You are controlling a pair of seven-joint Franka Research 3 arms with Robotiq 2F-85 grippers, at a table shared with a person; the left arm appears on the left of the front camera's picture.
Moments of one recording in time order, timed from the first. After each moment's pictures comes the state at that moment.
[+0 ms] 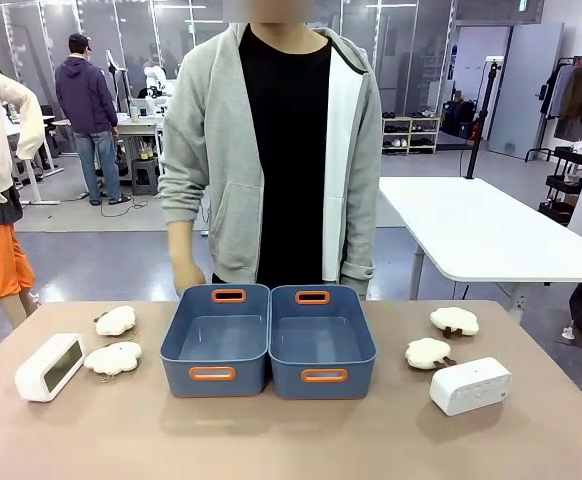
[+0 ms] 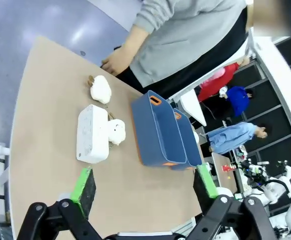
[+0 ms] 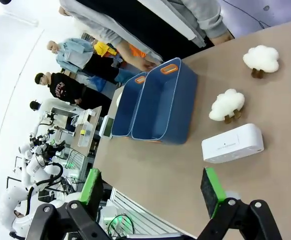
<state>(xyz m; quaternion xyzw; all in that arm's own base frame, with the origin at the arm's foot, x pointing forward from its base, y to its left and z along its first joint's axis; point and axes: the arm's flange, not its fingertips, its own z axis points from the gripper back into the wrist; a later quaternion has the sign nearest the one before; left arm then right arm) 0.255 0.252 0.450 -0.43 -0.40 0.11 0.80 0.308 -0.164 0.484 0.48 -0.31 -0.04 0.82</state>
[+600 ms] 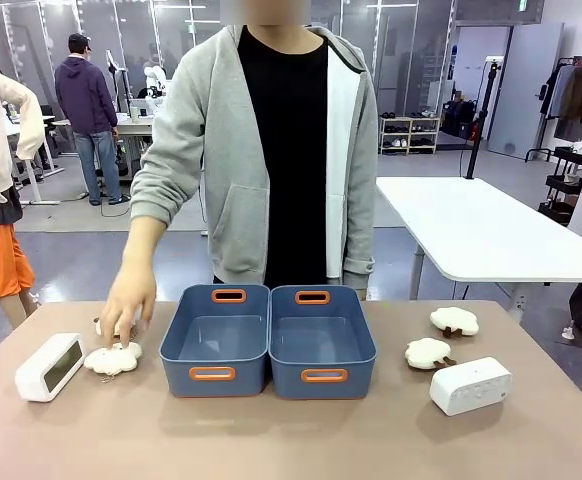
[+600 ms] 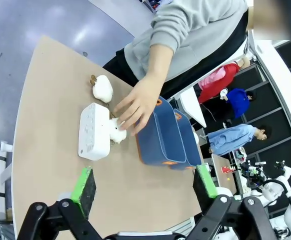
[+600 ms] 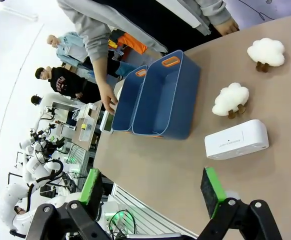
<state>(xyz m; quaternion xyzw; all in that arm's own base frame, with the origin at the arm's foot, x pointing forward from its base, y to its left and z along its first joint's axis) 0.245 0.256 0.453 -0.43 -0.40 0.12 0.80 0.313 -0.157 0.480 0.48 -0.29 -0.03 0.82</state>
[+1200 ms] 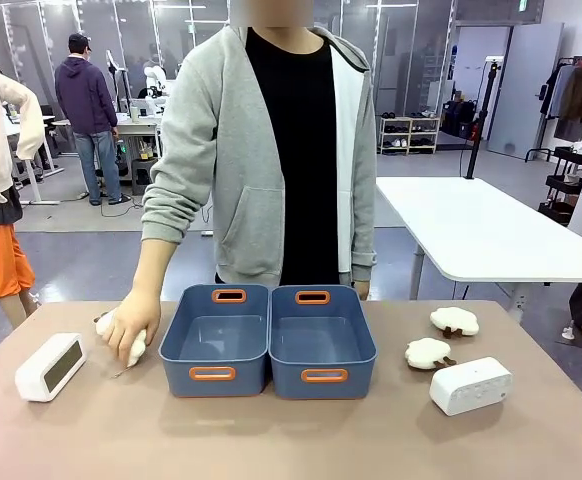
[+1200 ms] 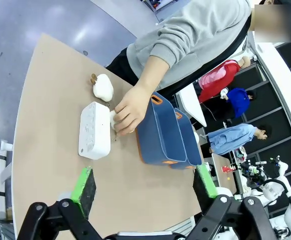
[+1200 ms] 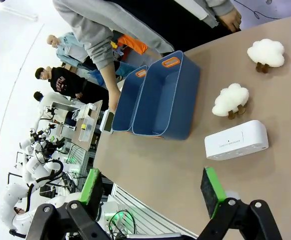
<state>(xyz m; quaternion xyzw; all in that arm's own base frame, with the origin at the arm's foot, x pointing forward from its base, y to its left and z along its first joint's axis) 0.245 0.255 0.451 -0.43 -0.40 0.12 0.80 0.313 -0.157 0.481 0.48 -0.29 -0.03 0.82</state>
